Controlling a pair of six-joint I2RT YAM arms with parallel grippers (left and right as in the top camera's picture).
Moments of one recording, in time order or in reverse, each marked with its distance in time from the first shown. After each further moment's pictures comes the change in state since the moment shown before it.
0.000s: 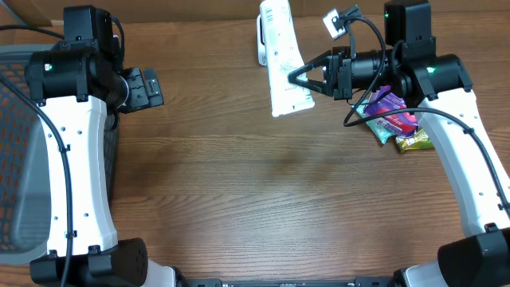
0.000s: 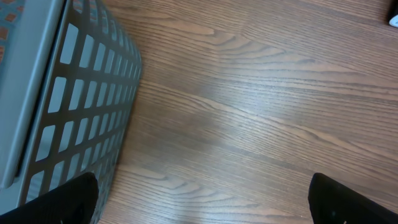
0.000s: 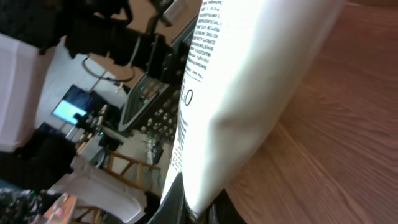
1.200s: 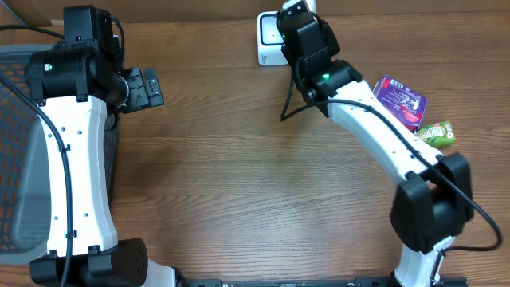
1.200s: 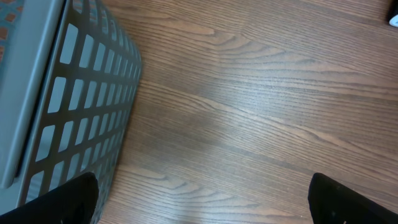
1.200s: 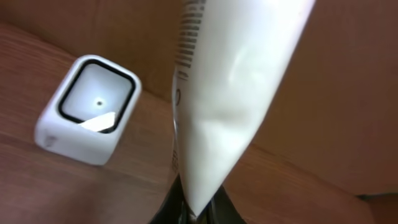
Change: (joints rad) left arm 0.000 0.000 0.000 0.000 0.000 0.000; right arm 0.297 0.313 0.058 0.374 1.801 -0.365
